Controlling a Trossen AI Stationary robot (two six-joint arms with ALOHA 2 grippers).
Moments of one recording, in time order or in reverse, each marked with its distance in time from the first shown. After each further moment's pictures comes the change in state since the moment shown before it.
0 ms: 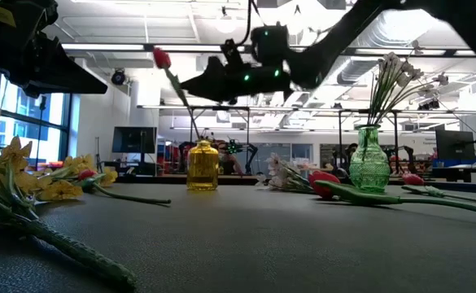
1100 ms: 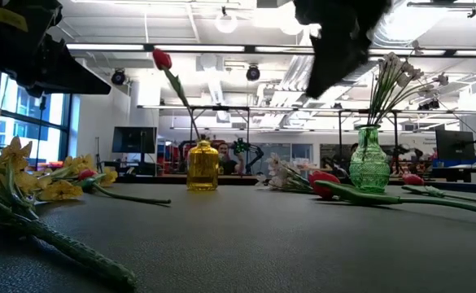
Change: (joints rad) left arm 0.031 0.000 0.001 0.007 -0.008 0.020; right arm 0.593 -0.468 -0.097 -1.509 0.724 0.736
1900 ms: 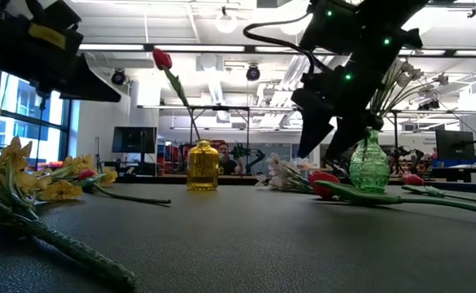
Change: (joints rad) left arm 0.139 0.000 0.000 0.001 0.022 0.068; right arm -0.208 0.007 -0.334 0.400 -0.021 0.198
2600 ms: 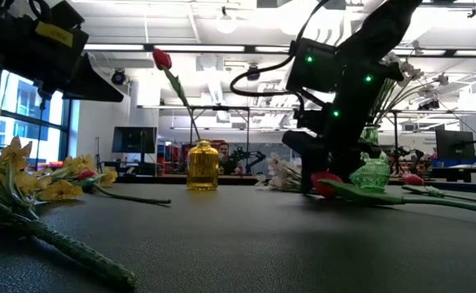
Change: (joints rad) left arm 0.017 0.000 0.000 0.028 0.011 0.001; right arm -0.059 0.178 0.005 0.058 -0.048 0.045
